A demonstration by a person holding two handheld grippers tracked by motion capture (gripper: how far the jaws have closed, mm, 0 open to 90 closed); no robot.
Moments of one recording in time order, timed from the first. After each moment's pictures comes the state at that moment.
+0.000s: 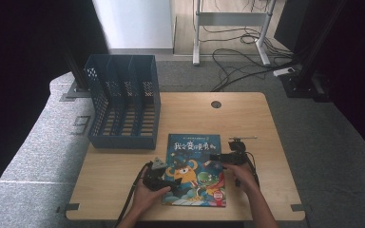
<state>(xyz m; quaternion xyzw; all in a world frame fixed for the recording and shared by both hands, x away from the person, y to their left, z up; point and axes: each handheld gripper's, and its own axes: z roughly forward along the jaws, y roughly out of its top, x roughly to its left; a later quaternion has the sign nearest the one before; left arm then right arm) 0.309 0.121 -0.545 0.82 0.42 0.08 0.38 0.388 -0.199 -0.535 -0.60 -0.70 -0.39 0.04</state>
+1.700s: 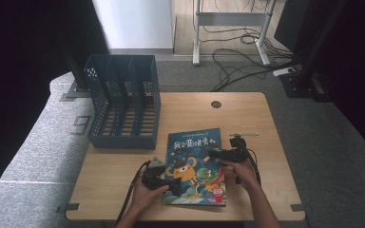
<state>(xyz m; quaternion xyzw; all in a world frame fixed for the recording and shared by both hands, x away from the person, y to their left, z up) 0.313 0.128 -0.544 0.81 0.42 0.05 0.40 0.388 -0.195 -0.515 -0.55 -0.71 -0.44 0.03</state>
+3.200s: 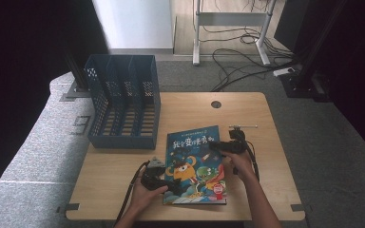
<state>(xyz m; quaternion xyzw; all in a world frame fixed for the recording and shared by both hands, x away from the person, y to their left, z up) 0.311 0.130 -0.542 0.82 0.41 0.04 0.40 0.416 -0.193 -0.510 -0.56 -0.70 -0.44 0.02</state>
